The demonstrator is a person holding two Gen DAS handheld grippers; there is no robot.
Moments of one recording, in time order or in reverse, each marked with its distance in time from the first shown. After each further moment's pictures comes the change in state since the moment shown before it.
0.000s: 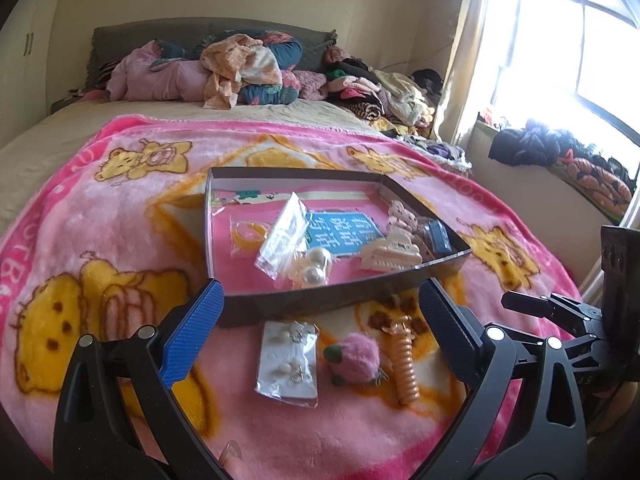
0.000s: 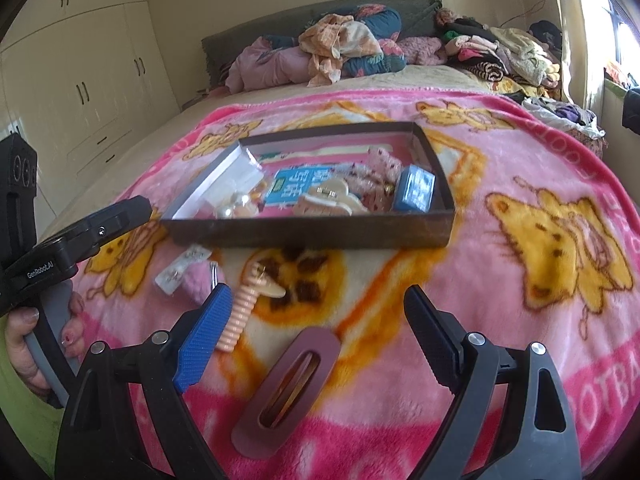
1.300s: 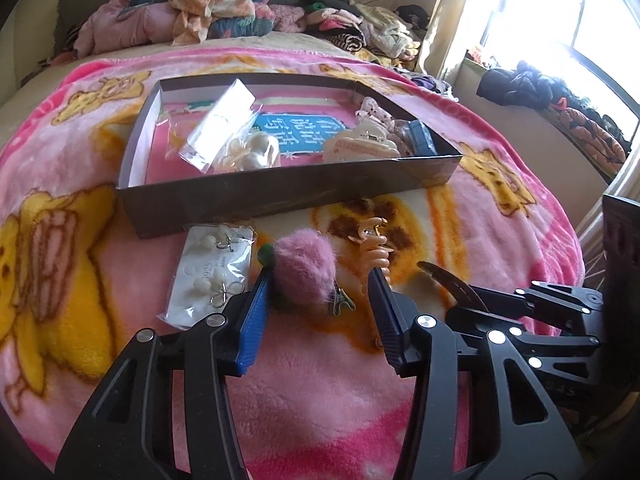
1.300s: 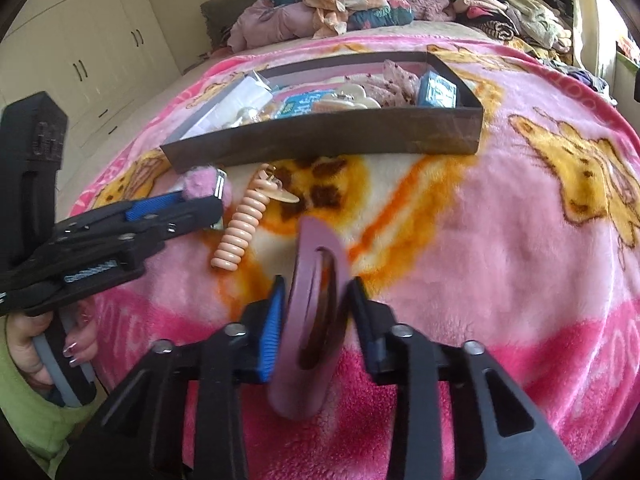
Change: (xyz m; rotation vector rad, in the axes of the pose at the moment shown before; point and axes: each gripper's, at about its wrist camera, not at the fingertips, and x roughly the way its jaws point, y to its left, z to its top) left arm 0.046 -0.027 -0.042 0.021 0.243 -0.061; right arm 0.021 0.005 -0.039 0.003 0.136 0.033
